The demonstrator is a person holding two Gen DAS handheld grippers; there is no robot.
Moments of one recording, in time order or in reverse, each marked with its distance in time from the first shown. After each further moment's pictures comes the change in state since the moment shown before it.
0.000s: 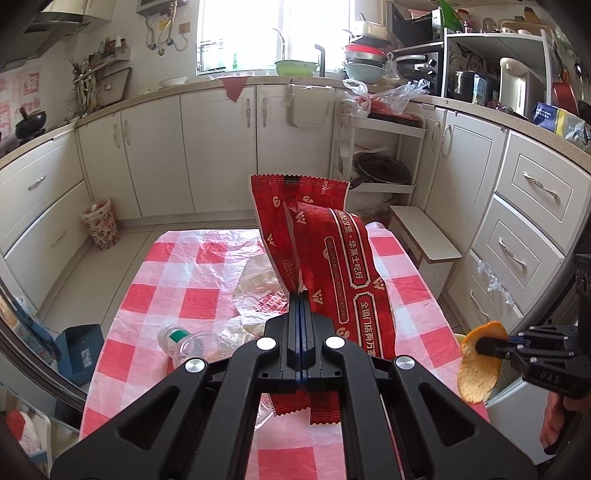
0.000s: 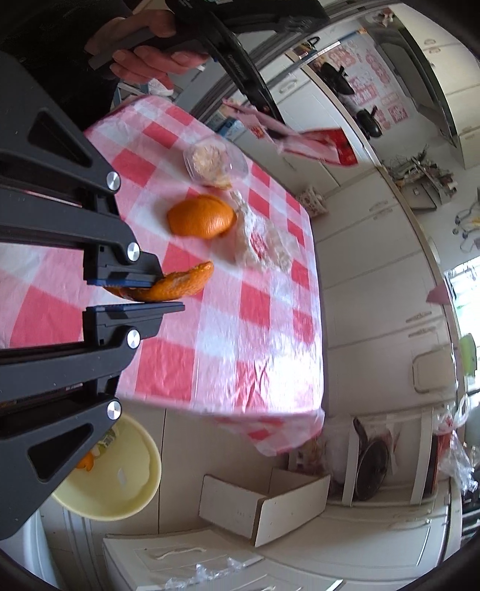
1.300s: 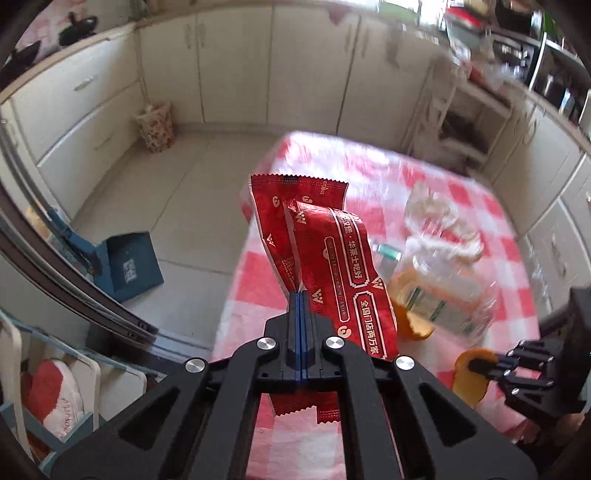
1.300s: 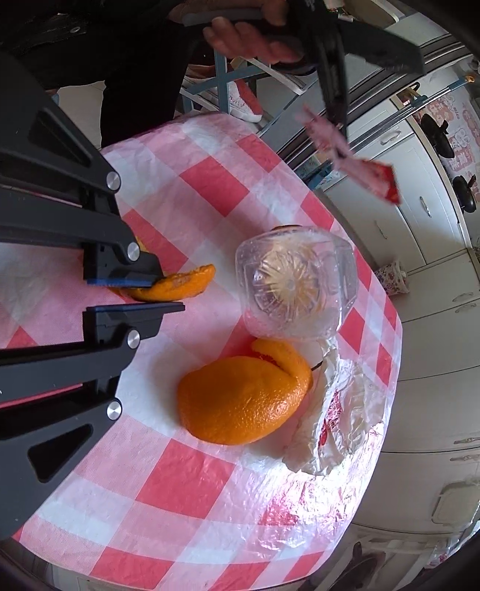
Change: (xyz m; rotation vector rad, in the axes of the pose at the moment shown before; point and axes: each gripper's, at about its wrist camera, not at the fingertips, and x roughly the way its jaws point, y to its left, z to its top) left arm -0.011 0.217 -0.041 -0.216 0.269 0.118; right arm 0.116 0.142 -0.026 -0.275 0.266 0.180
